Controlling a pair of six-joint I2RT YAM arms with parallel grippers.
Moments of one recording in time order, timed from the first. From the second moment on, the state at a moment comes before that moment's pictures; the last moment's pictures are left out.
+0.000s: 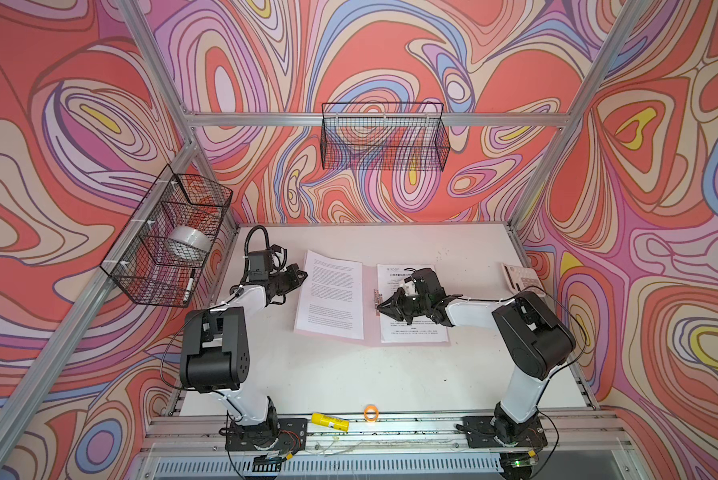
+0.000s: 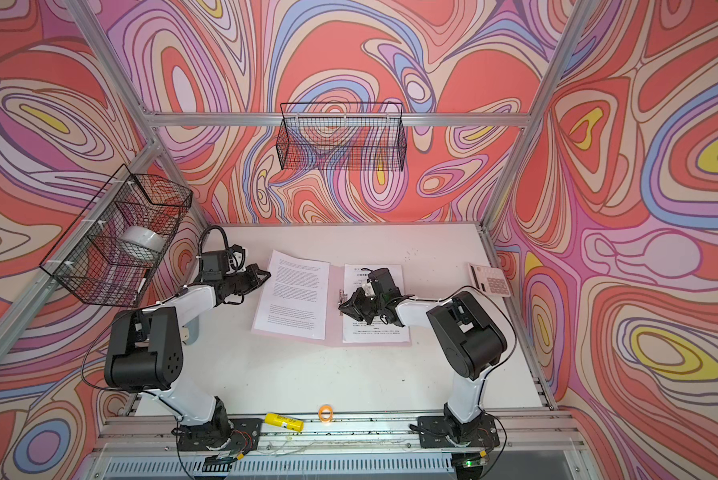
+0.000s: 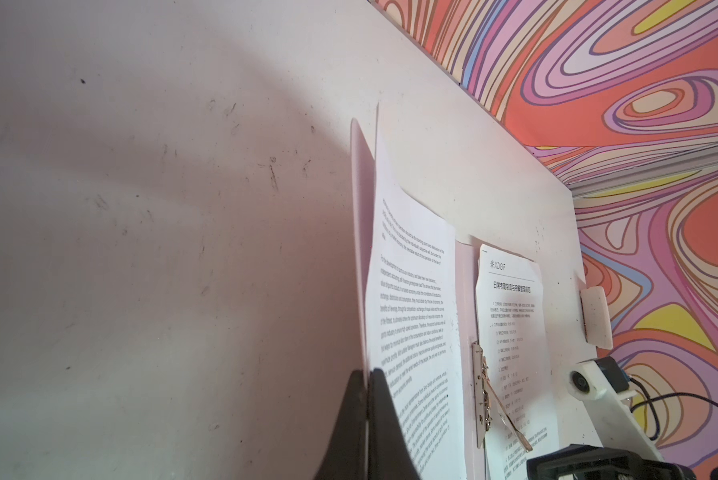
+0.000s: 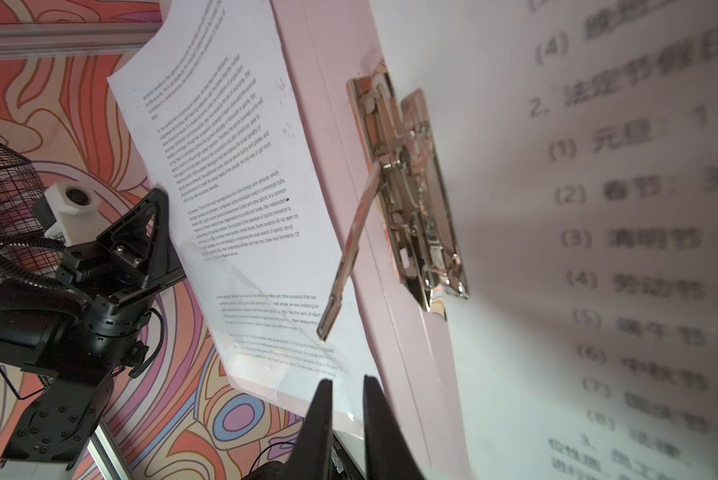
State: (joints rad) left arm 0.08 1.67 0.94 -0.02 0.55 -0.46; right arm 0.51 1.81 0.90 0.21 -0.62 1.22
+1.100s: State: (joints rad) left arm 0.07 1.67 0.94 -0.02 0.56 -0.46; right arm 0.50 1.89 0.90 0.34 -0.66 1.31
